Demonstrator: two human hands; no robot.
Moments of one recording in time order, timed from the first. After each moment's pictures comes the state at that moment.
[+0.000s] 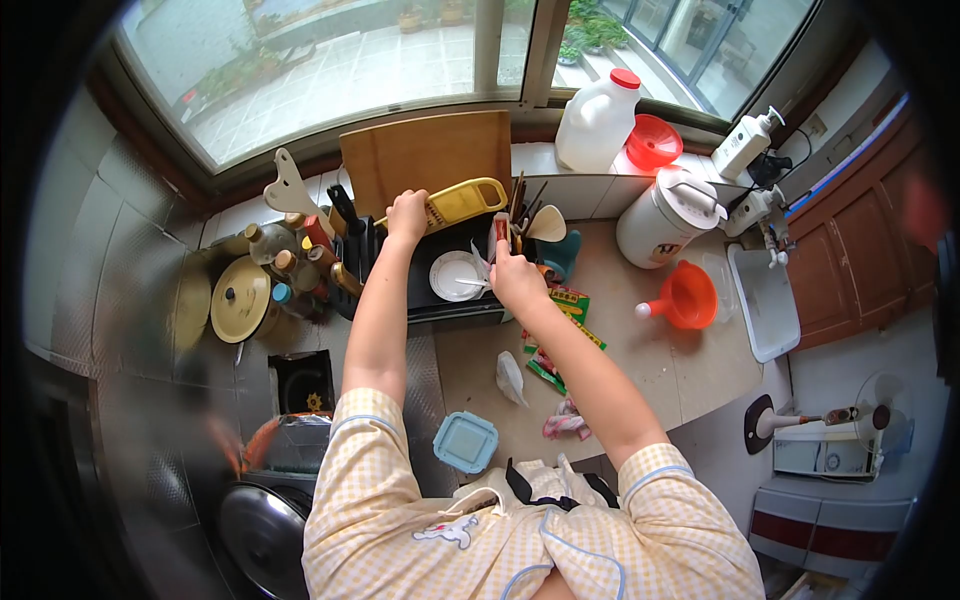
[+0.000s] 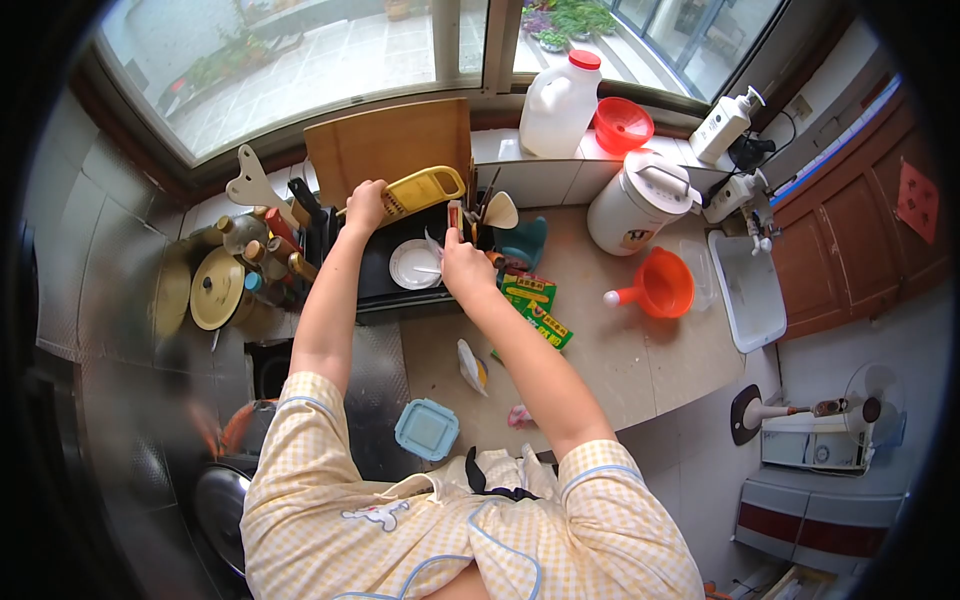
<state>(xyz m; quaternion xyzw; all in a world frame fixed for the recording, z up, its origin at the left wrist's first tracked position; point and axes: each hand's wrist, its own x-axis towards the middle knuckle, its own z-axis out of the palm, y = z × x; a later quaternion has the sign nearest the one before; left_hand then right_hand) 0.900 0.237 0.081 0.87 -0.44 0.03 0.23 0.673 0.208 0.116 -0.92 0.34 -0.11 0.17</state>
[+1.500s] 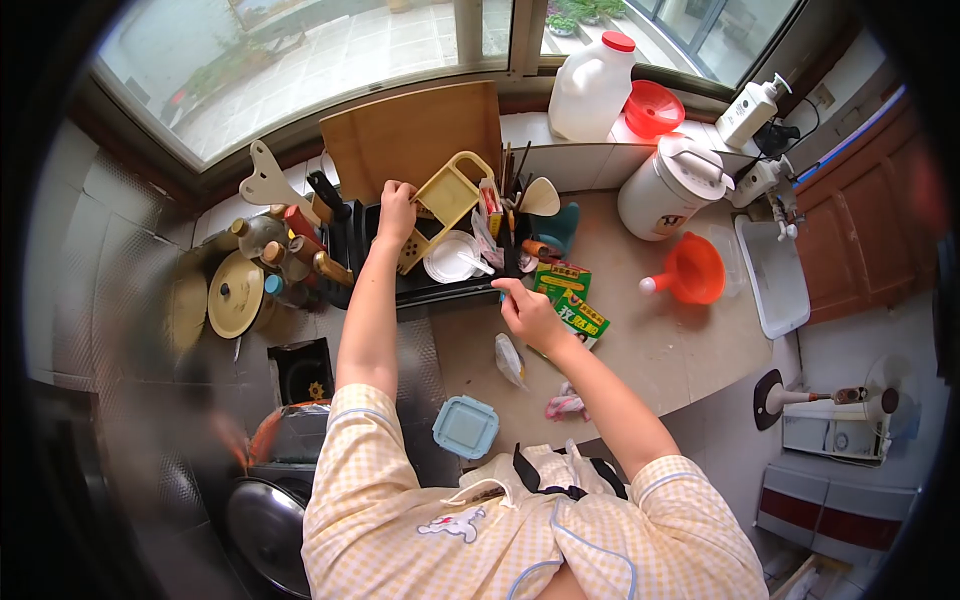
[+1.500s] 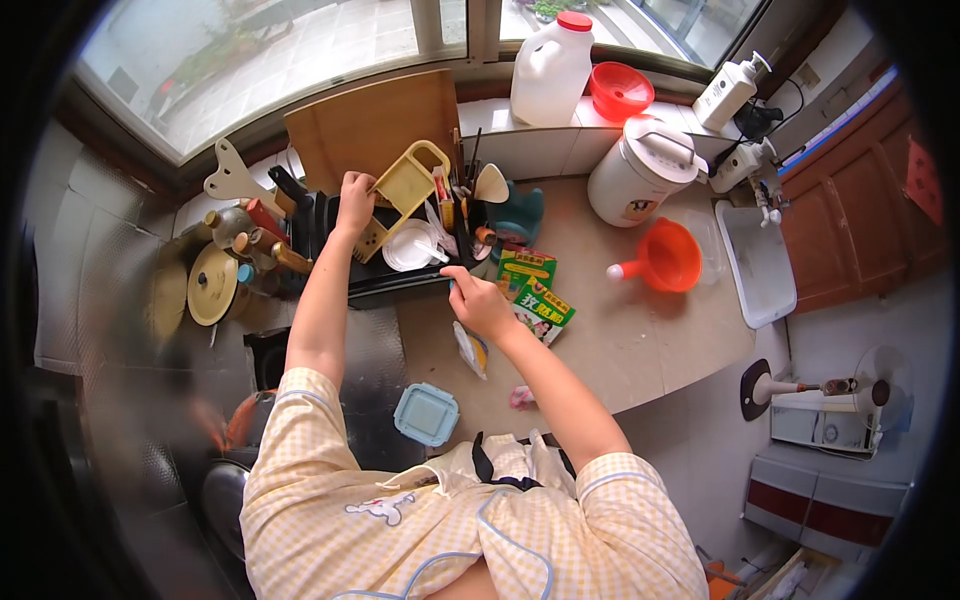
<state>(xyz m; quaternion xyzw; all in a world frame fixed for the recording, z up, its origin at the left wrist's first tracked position) 0.899 0.249 0.043 0.78 -0.49 0.05 0.39 0.598 0.239 0.085 -0.87 0.15 -0.32 0.35</state>
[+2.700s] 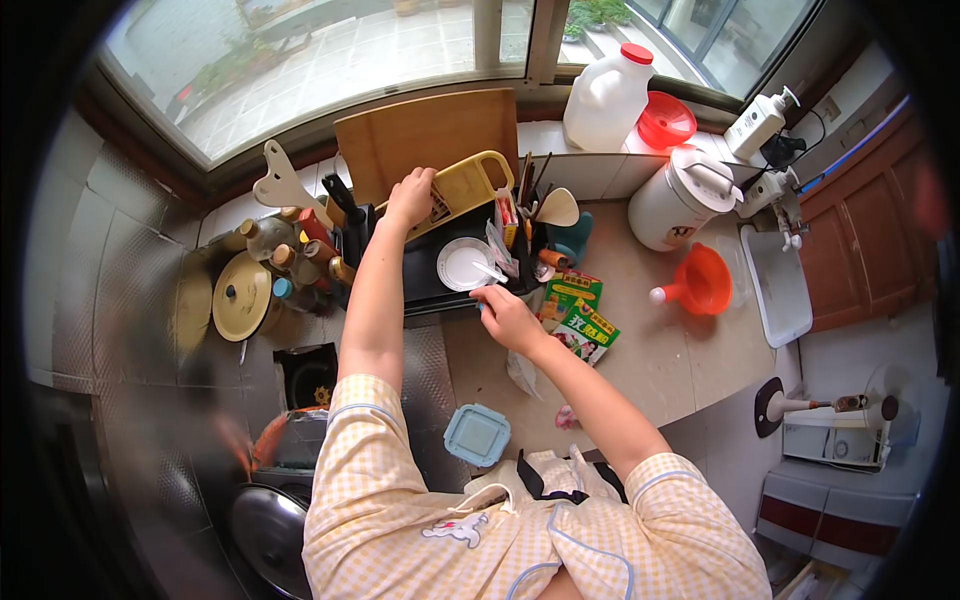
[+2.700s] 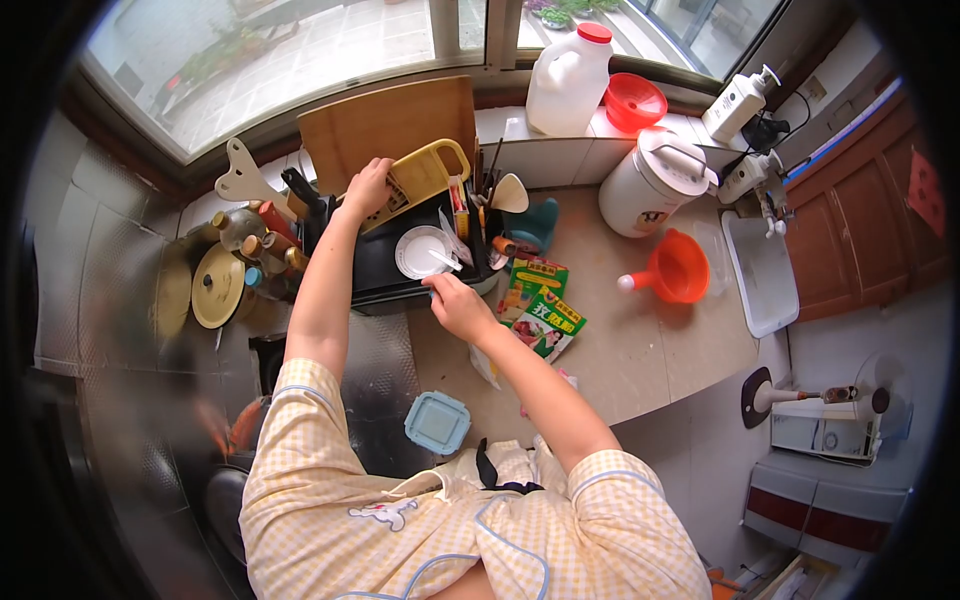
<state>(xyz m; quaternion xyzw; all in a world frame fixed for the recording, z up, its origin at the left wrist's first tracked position) 0.915 0.233 0.081 0.81 -0.56 0.00 0.18 0.643 0.256 0.064 -0.87 0.14 -0.25 0.40</state>
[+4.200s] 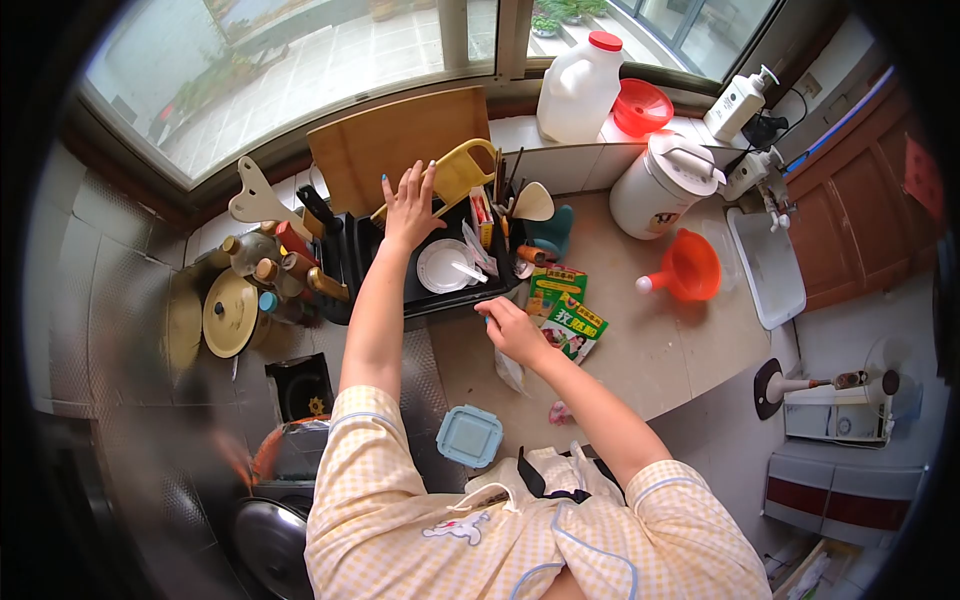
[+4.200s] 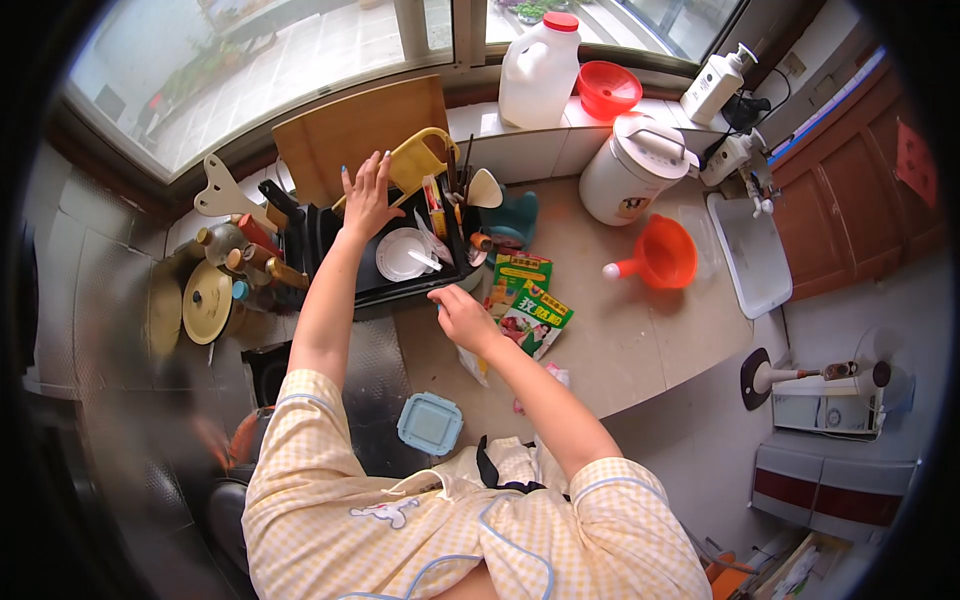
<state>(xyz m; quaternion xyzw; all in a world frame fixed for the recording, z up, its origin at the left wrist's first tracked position) 0.870 0.231 0.063 0.76 -0.60 0.19 0.14 0.607 0.256 0.050 -0.87 0.17 -0.25 0.40</state>
